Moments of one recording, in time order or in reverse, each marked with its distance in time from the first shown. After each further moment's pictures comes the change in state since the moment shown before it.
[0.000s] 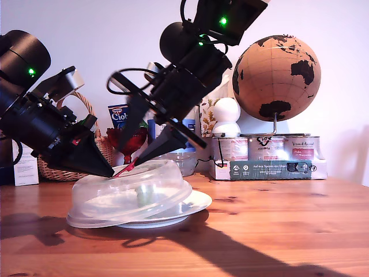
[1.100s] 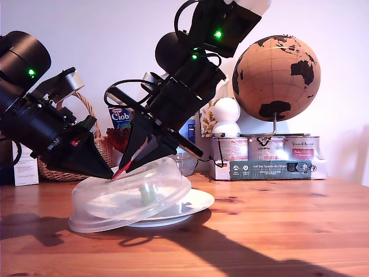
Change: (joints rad) left arm 0.000 0.000 0.000 -0.008 0.002 0.000; right arm 0.009 0.045 0.005 0.046 0.009 0.001
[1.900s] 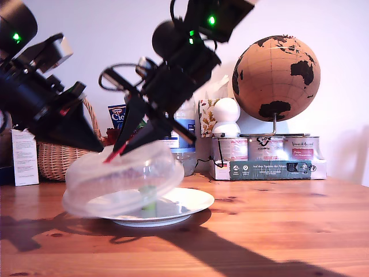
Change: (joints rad) left arm 0.019 -0.172 0.000 -0.160 -0.040 0.000; right arm 0.000 0.011 0.140 -0.140 -0.042 -0.055
